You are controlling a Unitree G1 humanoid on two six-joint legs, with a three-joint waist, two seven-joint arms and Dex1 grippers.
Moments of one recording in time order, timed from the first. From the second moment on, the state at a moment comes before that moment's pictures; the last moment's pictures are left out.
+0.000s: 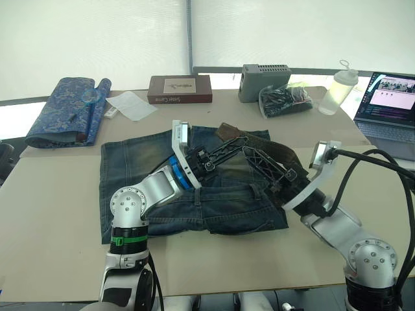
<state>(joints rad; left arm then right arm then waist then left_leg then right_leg) -0.59 0.10 0.15 -0.10 -1.53 1.01 -0.18 -0.20 -0.42 -0.14 -0.59 1.57 0.65 -0.05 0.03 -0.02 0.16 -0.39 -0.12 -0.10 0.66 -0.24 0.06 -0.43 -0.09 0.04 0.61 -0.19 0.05</state>
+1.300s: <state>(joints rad) -0.57 0.14 0.14 -0.09 -1.58 1.01 -0.13 -0.21 -0.45 -0.13 -0.59 1.51 0.61 -0.02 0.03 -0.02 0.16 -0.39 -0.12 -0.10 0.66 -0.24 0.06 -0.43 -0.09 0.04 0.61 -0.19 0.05</state>
